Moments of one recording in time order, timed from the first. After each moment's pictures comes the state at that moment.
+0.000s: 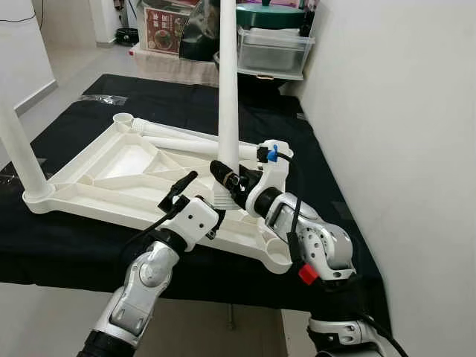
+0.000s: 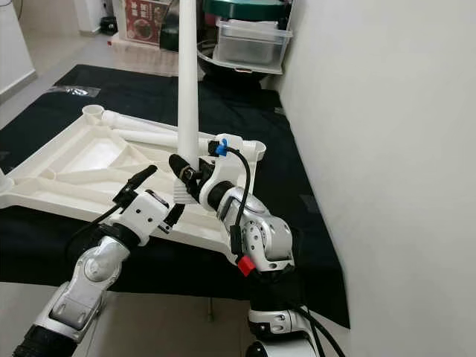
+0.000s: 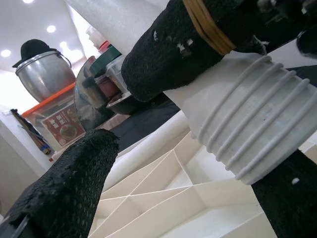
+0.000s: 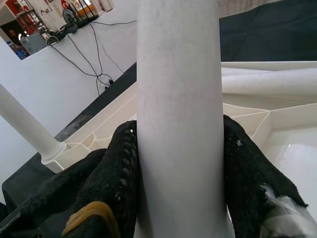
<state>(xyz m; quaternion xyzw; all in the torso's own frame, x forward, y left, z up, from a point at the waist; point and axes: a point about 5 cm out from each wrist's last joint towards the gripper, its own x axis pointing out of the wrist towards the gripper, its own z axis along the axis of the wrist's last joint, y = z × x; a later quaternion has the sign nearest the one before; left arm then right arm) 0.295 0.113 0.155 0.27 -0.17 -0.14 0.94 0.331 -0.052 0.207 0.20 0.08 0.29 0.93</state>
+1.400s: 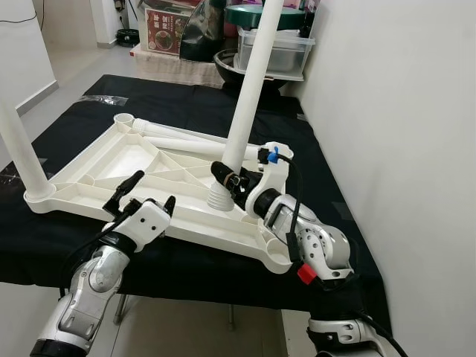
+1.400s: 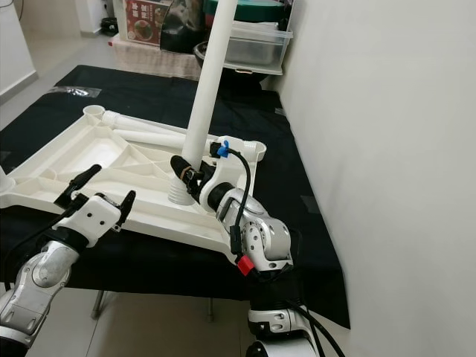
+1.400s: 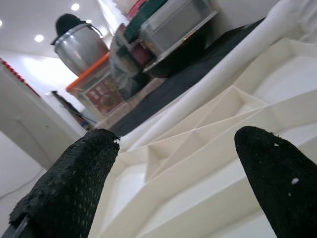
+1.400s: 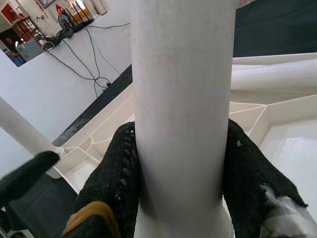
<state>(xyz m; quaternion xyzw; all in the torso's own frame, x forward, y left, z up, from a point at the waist) 0.288 0.175 0.144 0.32 -0.12 -0.09 0.94 0.335 -0.055 0.201 0.23 0.09 0.27 0.93</state>
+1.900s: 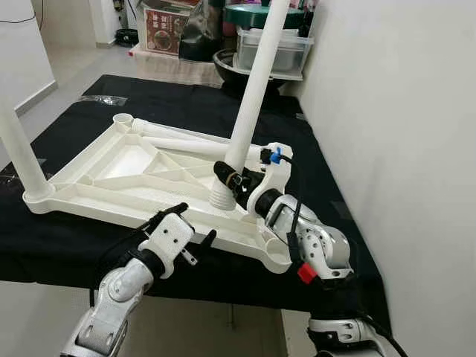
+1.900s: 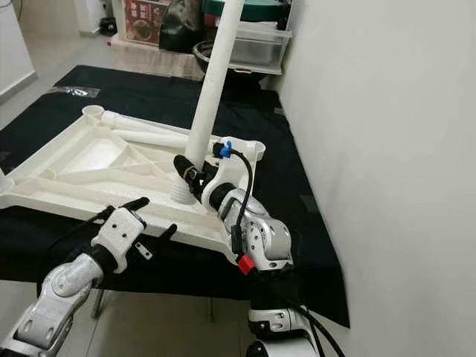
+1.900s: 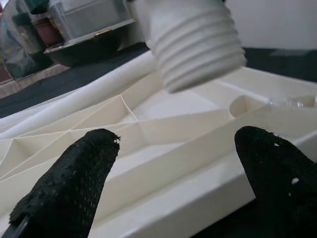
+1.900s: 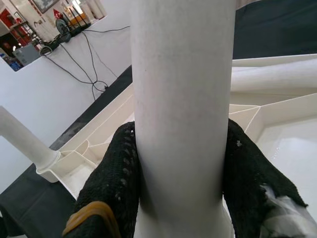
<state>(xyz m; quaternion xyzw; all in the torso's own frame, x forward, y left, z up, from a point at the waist) 0.280 0.141 0.133 0.15 -0.04 -0.22 0.96 0.337 -0.057 0.199 0.23 0.08 0.27 0.93</state>
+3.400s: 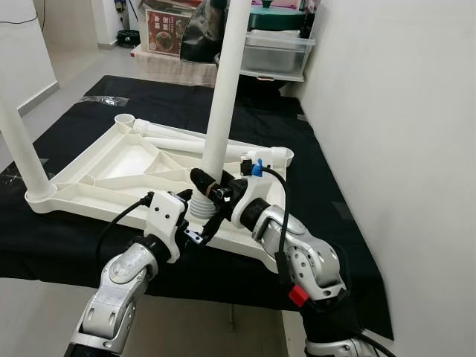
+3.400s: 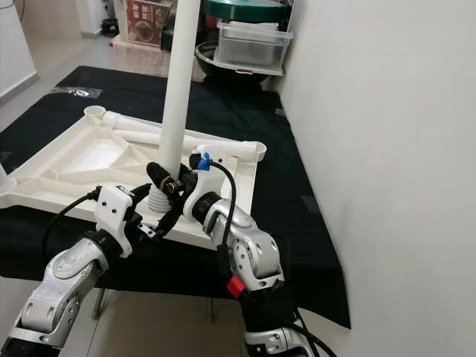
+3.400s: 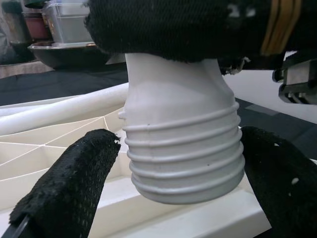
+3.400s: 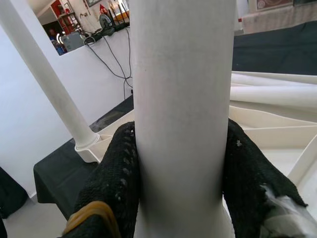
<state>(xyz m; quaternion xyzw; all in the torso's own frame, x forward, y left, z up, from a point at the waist) 0.285 0.131 0.149 0.03 -0.04 -0.25 0.97 0.312 -0.032 0.202 0.18 0.03 0.35 0.92</state>
